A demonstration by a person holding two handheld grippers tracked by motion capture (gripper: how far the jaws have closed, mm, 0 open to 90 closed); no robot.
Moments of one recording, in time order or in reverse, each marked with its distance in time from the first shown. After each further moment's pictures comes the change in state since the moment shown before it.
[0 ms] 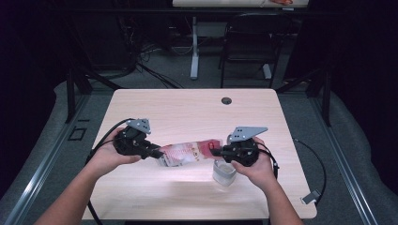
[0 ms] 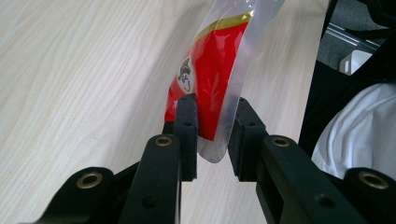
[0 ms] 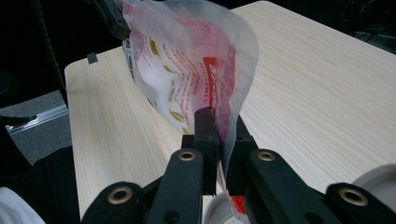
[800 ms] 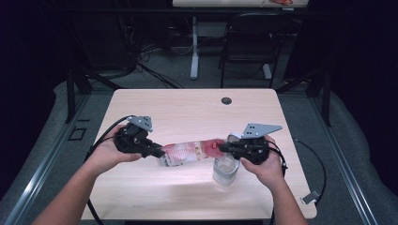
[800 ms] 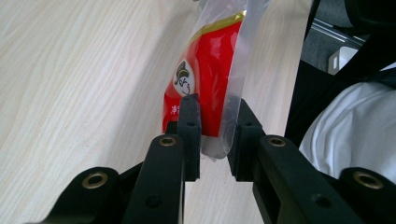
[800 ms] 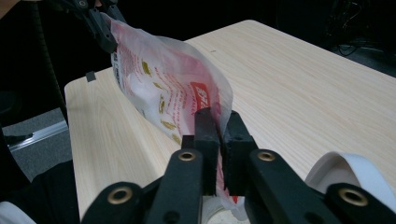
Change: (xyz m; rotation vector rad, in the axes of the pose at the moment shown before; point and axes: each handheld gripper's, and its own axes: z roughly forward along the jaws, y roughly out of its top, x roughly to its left) left arm -0.008 0.014 -0.008 0.011 -0.037 0.017; right arm -0.006 0.001 -0.025 -0.071 -0.028 0.025
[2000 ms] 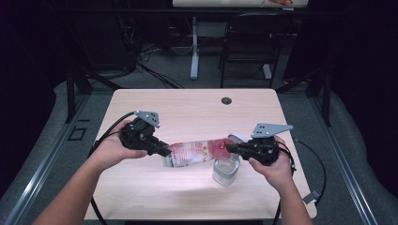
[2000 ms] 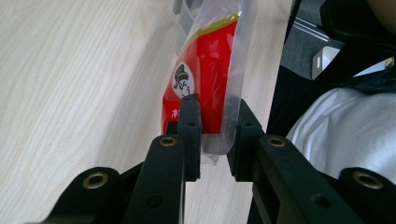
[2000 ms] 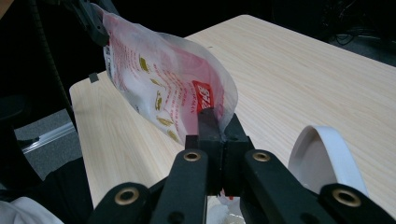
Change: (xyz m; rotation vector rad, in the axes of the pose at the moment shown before) left arm -0.010 0.026 -0.003 0.021 -0.043 0.008; right arm -0.002 -0.001 -0.024 0.012 -0.008 0.053
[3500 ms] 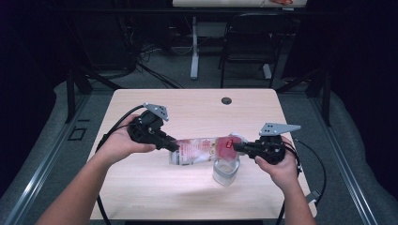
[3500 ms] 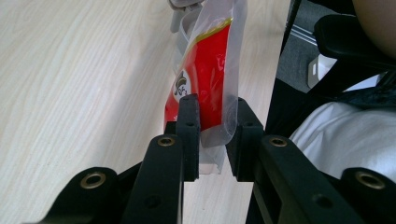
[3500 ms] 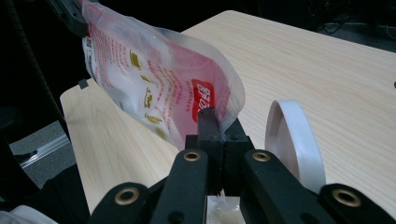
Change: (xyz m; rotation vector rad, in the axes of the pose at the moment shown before) left arm -0.002 0.028 0.001 -0.007 0.002 -0.006; right arm -0.015 -0.010 -0.010 -0.005 -0.031 0.079
